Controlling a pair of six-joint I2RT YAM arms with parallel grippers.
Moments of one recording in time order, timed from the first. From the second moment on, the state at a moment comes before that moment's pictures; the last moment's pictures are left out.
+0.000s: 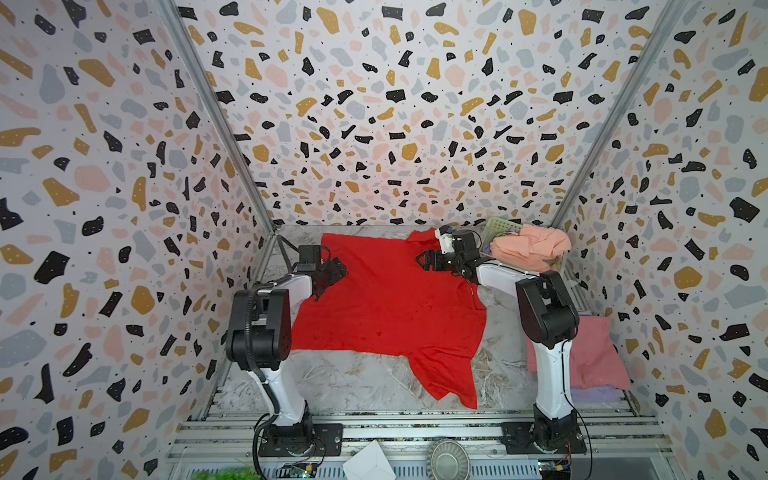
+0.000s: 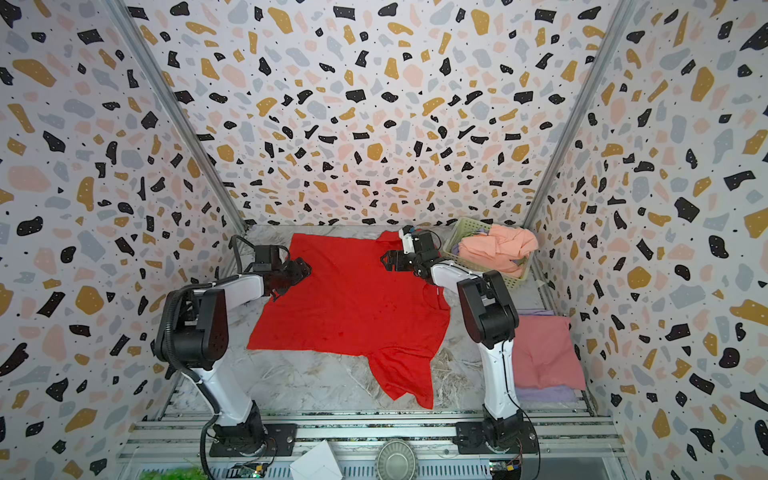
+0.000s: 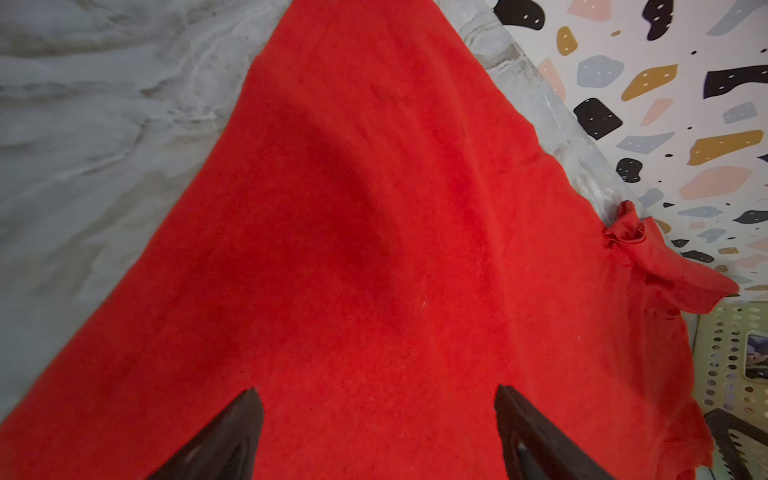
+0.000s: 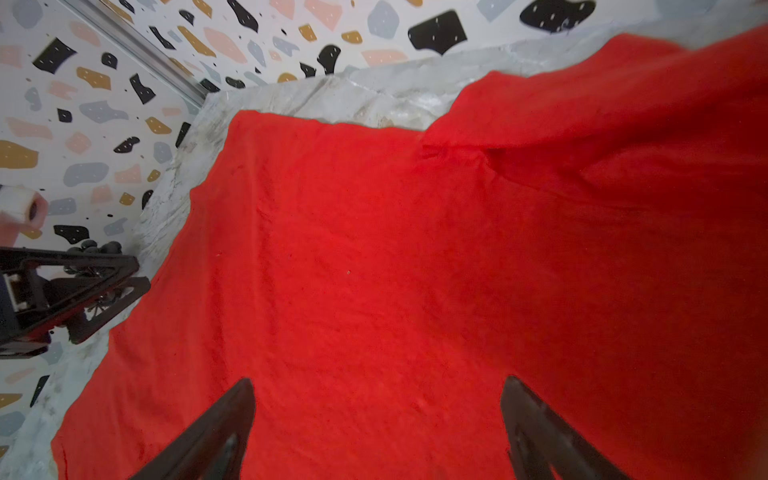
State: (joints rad) left arm 0.00 1.87 1.11 -0.06 0.20 -0.58; right arm 0.41 2.15 1.49 0.04 -0.40 0.34
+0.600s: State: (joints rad) left arm 0.02 1.58 0.63 0.15 0.14 -0.68; right arm 0.42 1.91 1.03 0.07 -0.46 0.26
